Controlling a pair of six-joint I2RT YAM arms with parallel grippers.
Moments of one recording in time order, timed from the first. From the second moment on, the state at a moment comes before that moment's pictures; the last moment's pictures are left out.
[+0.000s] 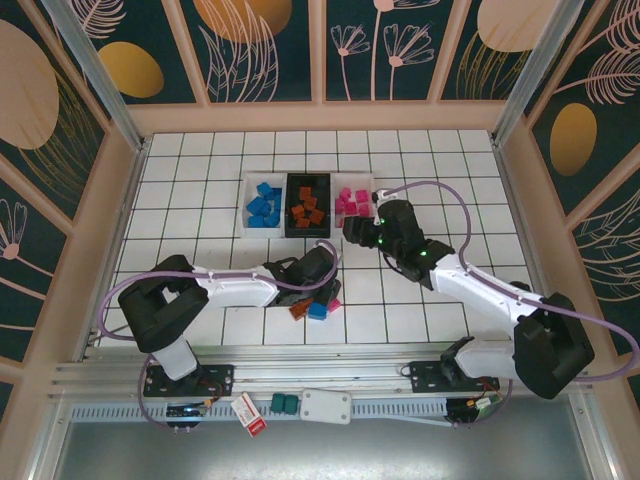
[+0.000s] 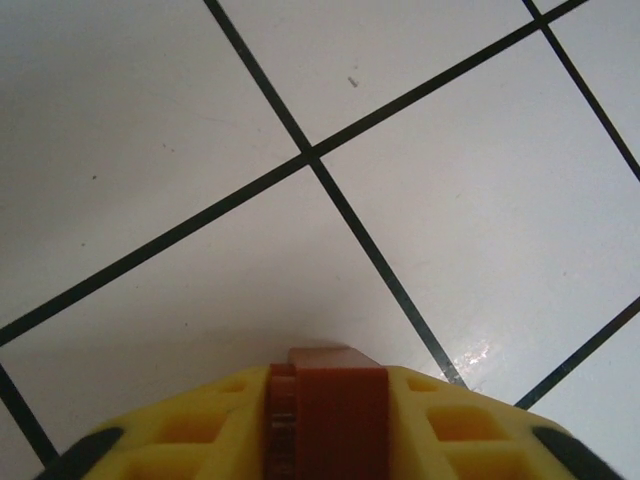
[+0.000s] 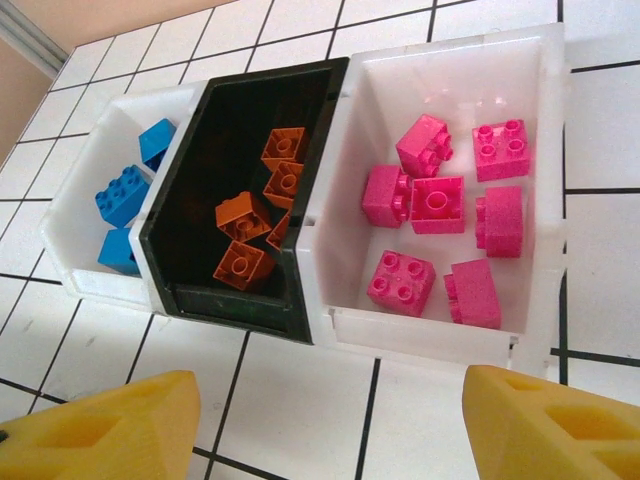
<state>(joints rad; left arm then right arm) -1.00 1.70 0.85 -0.10 -0.06 -0.48 0.64 1.25 0.75 -0.05 0.08 0.50</state>
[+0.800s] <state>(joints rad) -0.64 1.81 1.27 -0.14 -0.24 -0.46 0.63 1.19 0.67 -0.04 0.03 0.52</state>
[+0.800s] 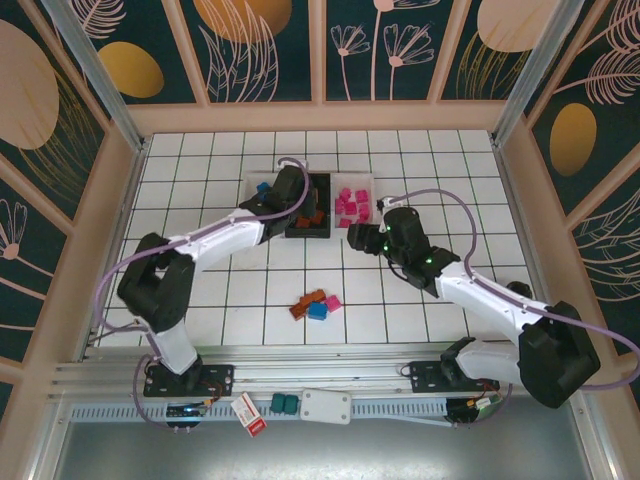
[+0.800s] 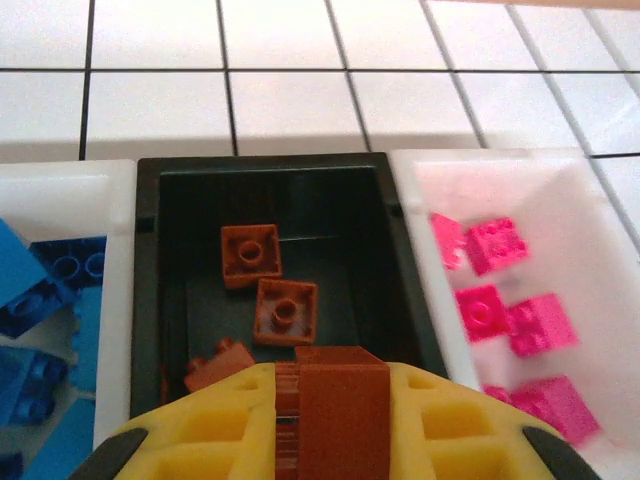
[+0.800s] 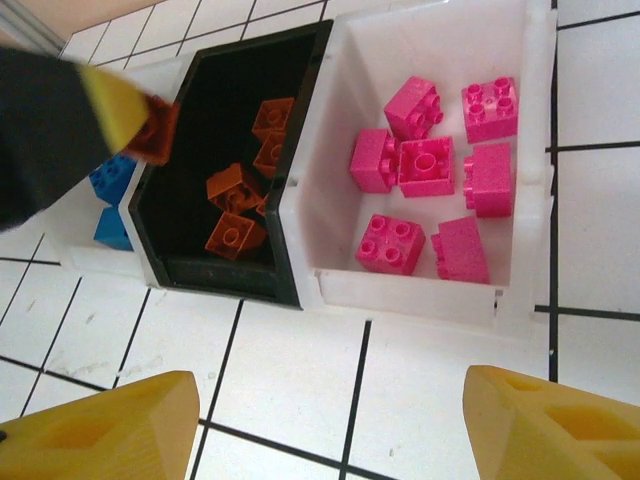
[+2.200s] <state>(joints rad) -0.62 1.00 0.72 -0.18 -0.11 -0.62 0.90 1.44 0.67 -0.11 0.12 0.51</state>
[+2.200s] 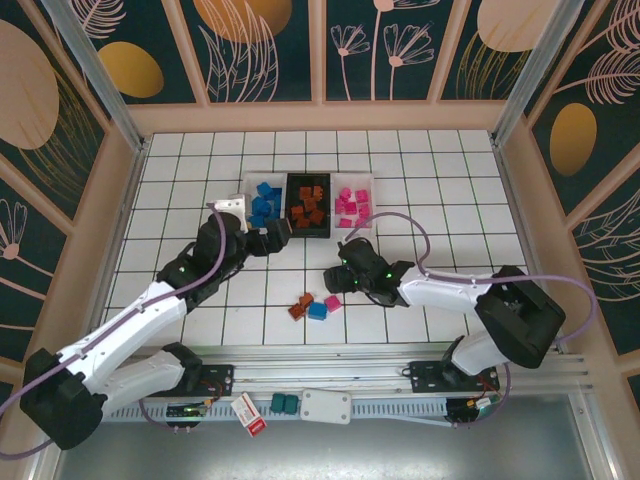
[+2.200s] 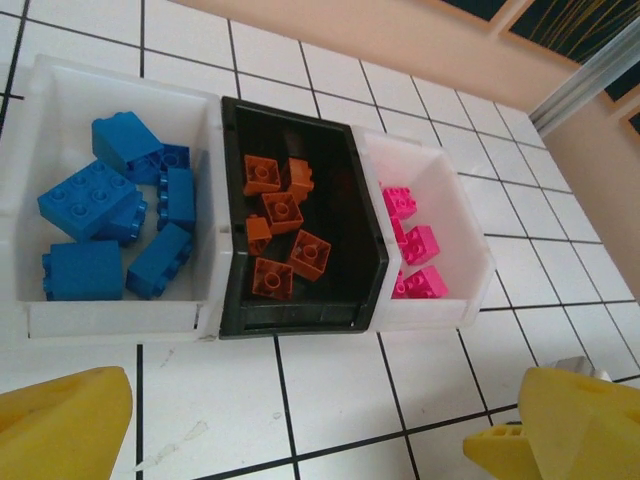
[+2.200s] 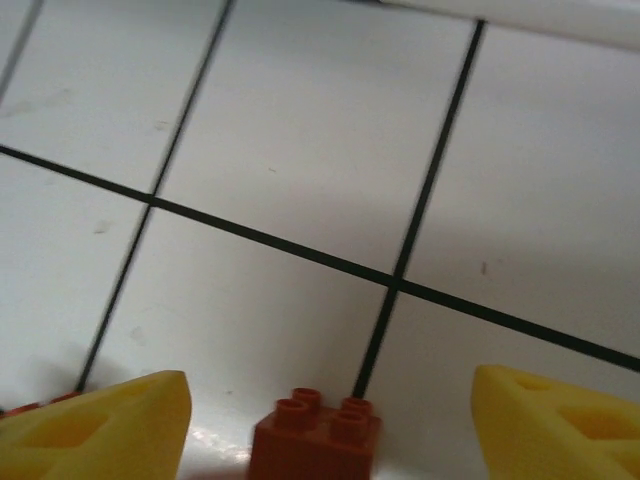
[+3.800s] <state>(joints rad) -0.87 0.92 0.35 -0.25 -0.14 -0.82 0.67 1.96 1.38 -0.03 -0.03 0.42</state>
